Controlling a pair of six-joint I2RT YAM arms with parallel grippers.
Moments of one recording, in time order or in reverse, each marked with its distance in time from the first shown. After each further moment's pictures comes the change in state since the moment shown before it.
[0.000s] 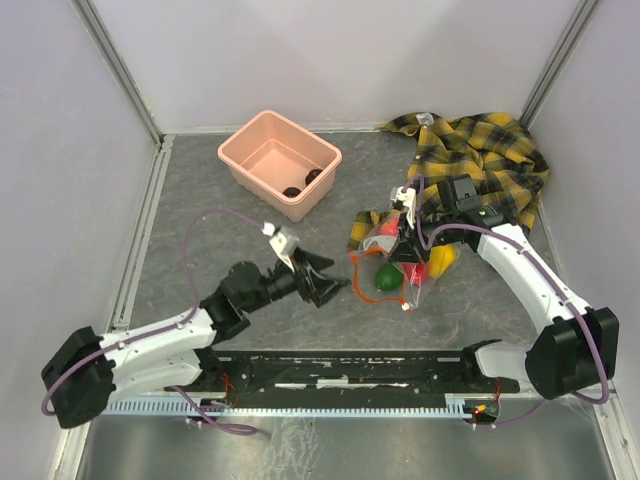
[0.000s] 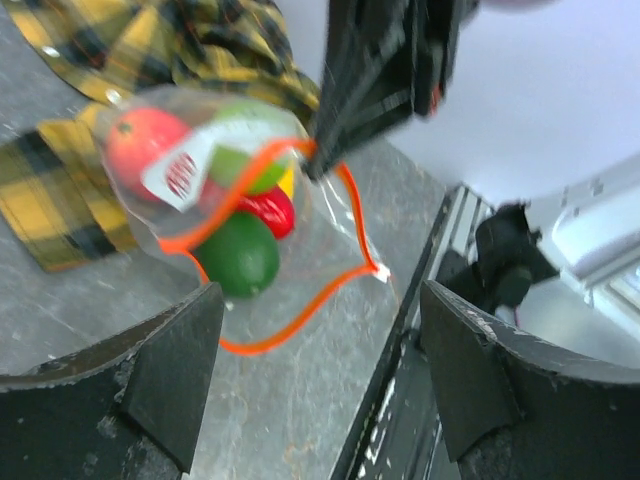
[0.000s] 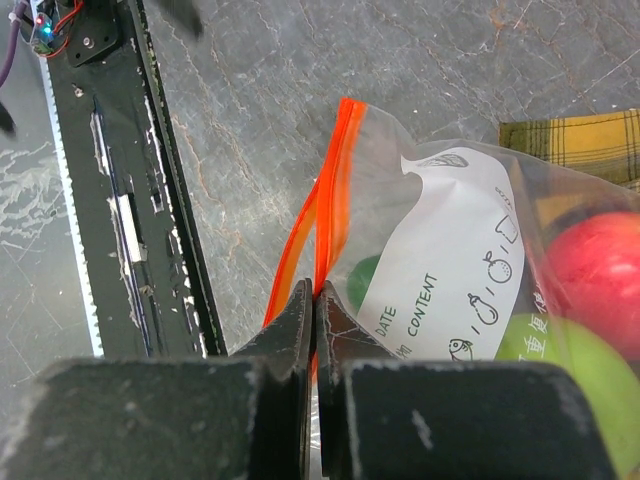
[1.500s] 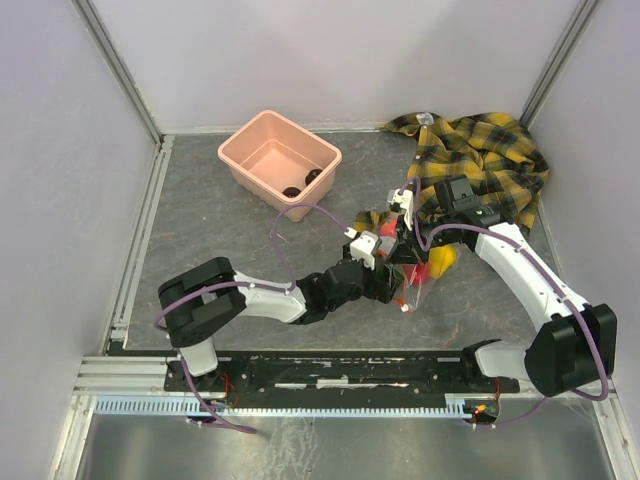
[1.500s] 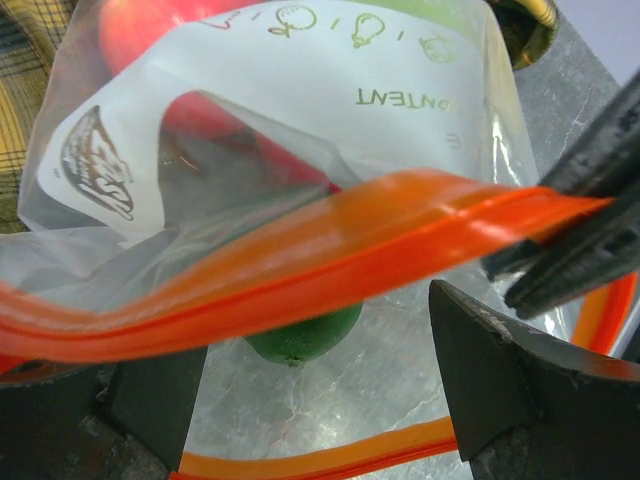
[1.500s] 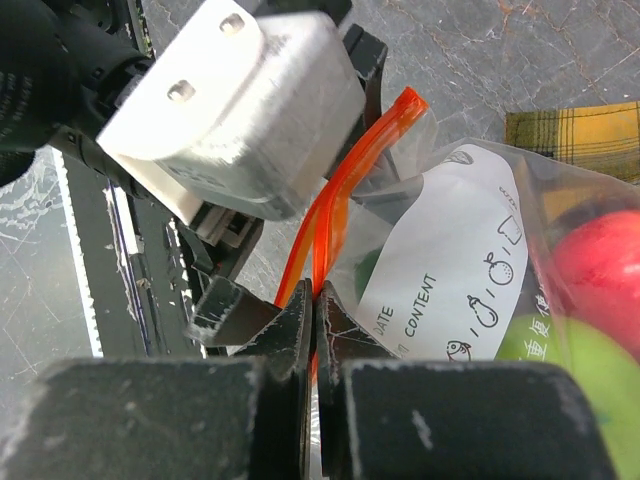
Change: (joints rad) left arm -0.276 0.790 0.375 0.035 -0.477 0.016; right arm 0.012 0.010 0.000 -0.012 0.019 -0.014
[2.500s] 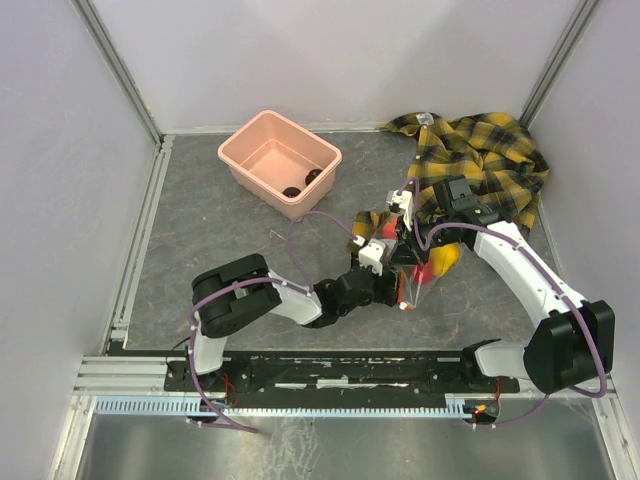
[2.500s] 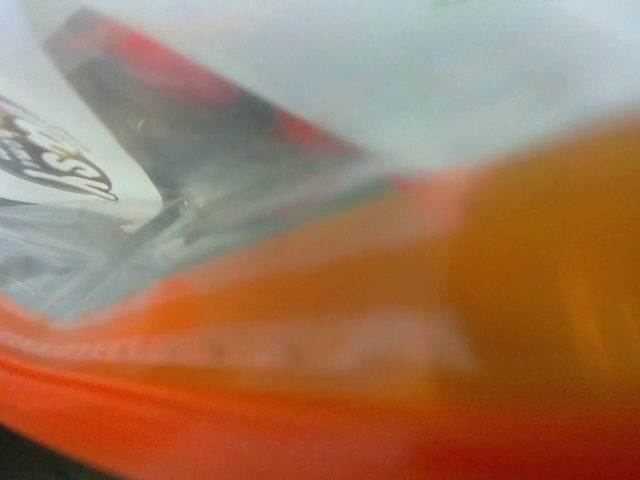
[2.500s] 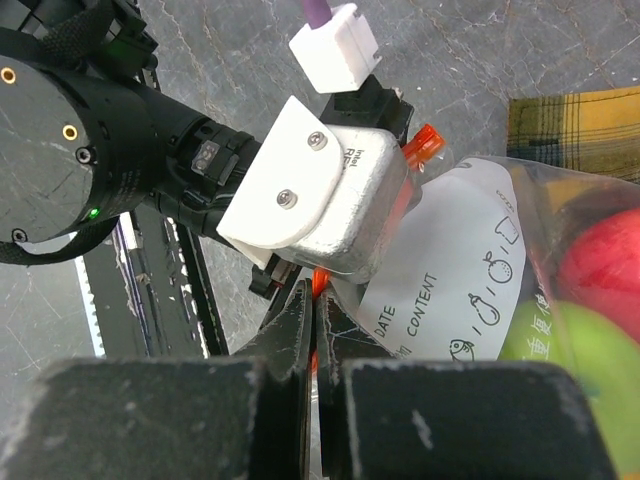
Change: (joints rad) left arm -0.014 0.201 0.058 0.112 -0.037 0.003; right arm 0.000 0.014 0.000 -0.008 0.010 -0.003
